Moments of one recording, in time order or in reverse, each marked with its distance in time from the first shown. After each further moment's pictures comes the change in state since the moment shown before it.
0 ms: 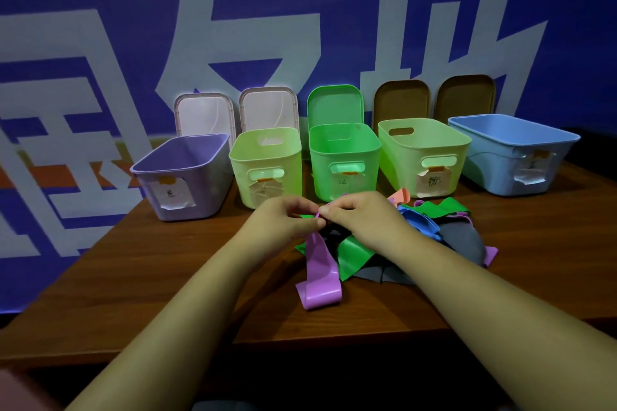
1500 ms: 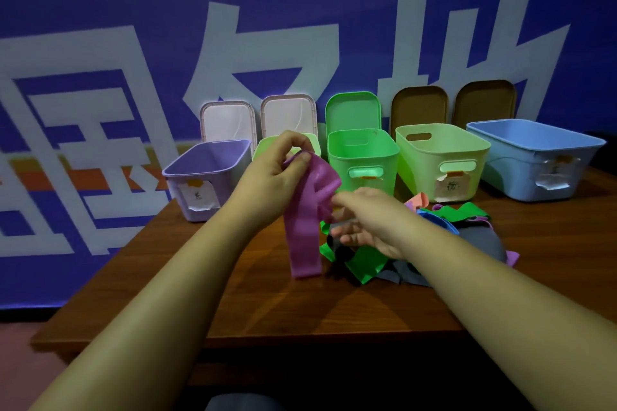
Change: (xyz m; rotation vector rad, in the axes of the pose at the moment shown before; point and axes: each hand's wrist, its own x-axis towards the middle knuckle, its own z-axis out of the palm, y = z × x) left_hand -0.035 0.081 -0.050 0.252 0.285 0.304; right_hand -0.009 -0.057 0.016 0.579 -0.156 0.324
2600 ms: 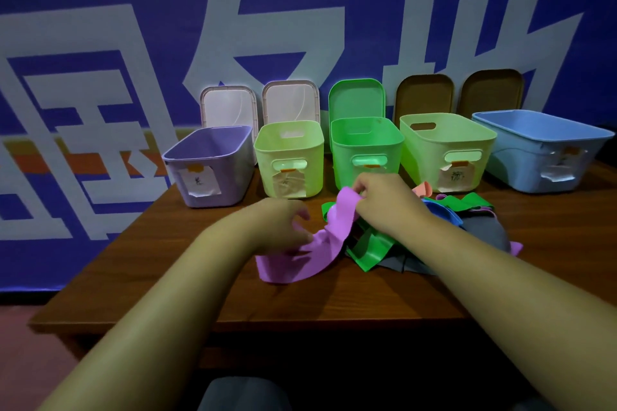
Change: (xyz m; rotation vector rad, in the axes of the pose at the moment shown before) left_hand -0.022 -0.037 0.011 0.616 -0.628 -0.239; right_hand 0.023 0.016 -0.030 -1.070 0.322 -0.367
